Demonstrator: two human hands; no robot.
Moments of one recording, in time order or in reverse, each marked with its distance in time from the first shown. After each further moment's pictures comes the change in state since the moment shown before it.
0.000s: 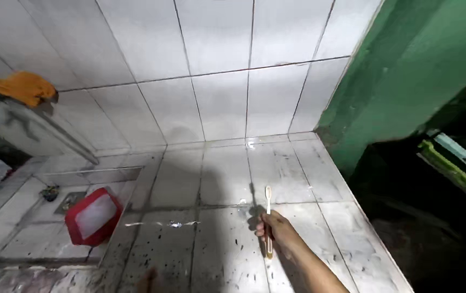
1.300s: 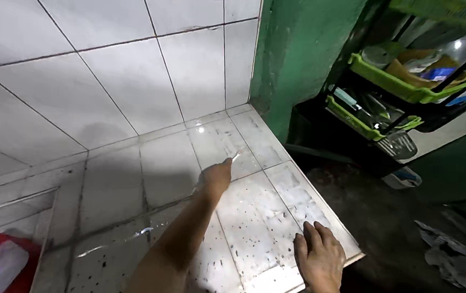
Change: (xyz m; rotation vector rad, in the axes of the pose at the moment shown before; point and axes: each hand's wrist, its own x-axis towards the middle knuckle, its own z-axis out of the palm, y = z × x) left_hand 0.136 0.265 0.285 0.706 -0.842 0.514; right_hand -0.097 0.172 -0.111 -1.040 1.156 -0.260
